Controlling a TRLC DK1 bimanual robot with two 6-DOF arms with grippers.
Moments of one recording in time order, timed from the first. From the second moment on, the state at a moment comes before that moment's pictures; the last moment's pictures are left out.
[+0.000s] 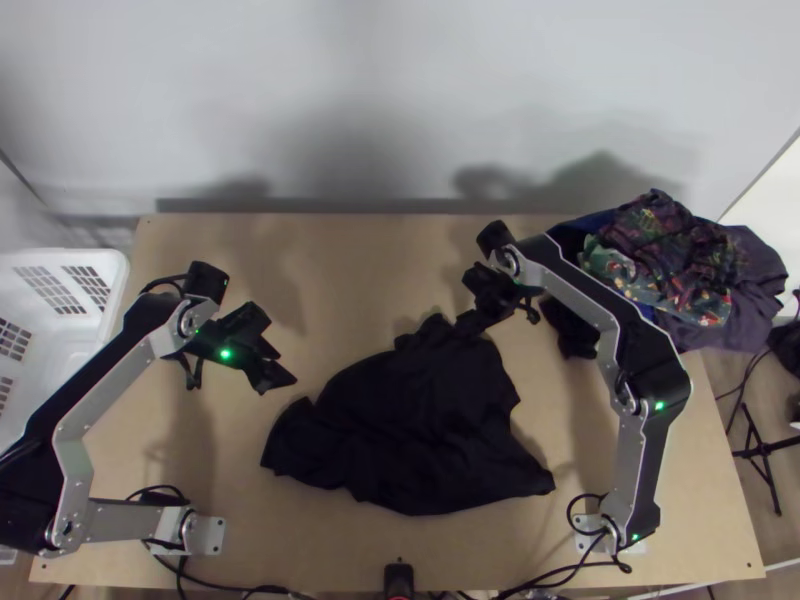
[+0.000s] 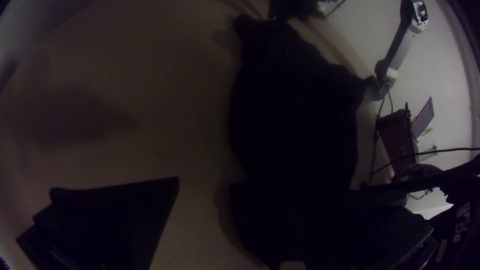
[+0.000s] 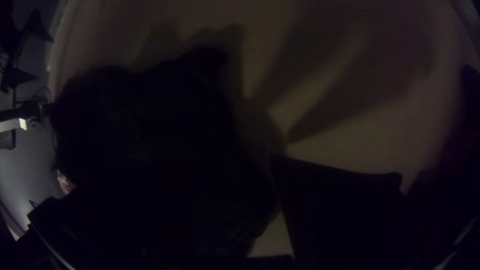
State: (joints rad) left arm -0.15 1.47 1.08 -0.94 0.55 0.63; right arm 0.41 2.08 1.65 -1.05 -0.29 -0.22
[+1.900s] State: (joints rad) left arm -0.39 1.61 1.08 -1.00 0.26 0.68; right arm 0.37 1.88 1.45 -0.93 -0.30 -0.26
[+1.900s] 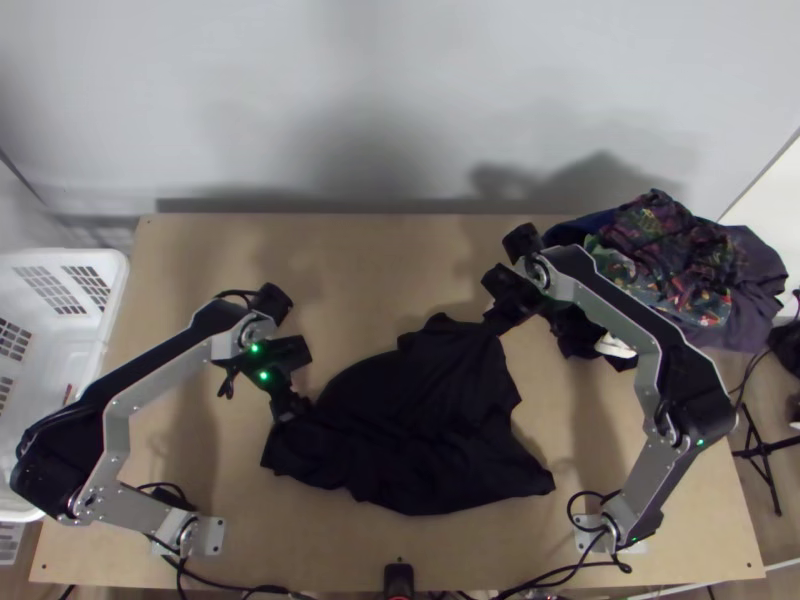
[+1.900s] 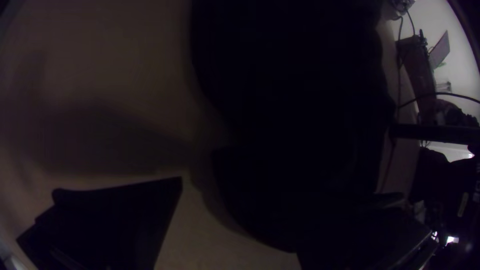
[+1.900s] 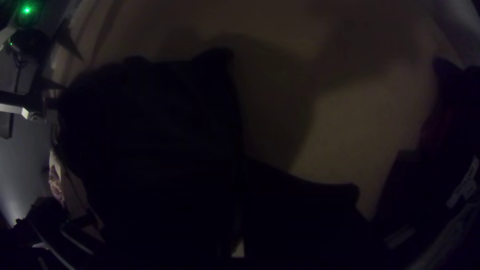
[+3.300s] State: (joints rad) left arm -0.06 1.26 1.17 -0.82 0.37 0.38; right arm 0.25 1.60 1.68 -0.96 -0.30 -0.09
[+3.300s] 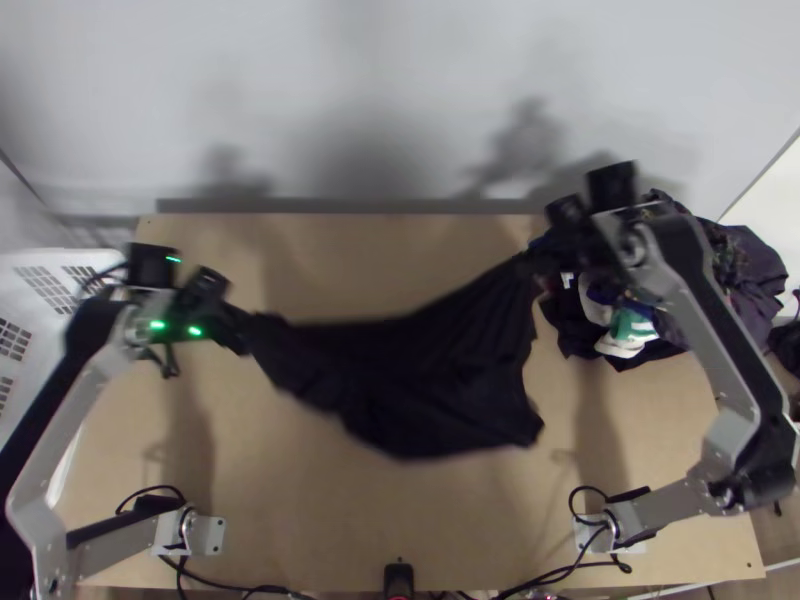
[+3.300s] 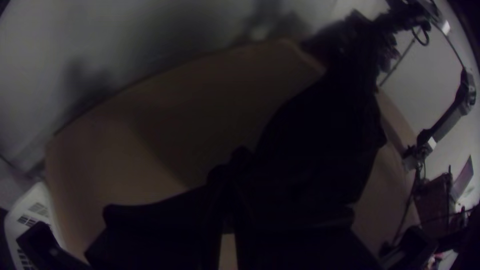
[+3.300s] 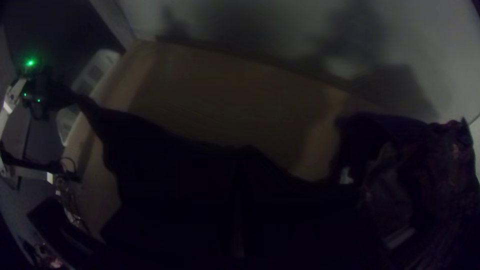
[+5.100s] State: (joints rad) left arm -0.46 0.97 0.87 -1.08 0.20 0.53; right arm 0.46 1.30 0.96 -1.02 -0.30 -0.16
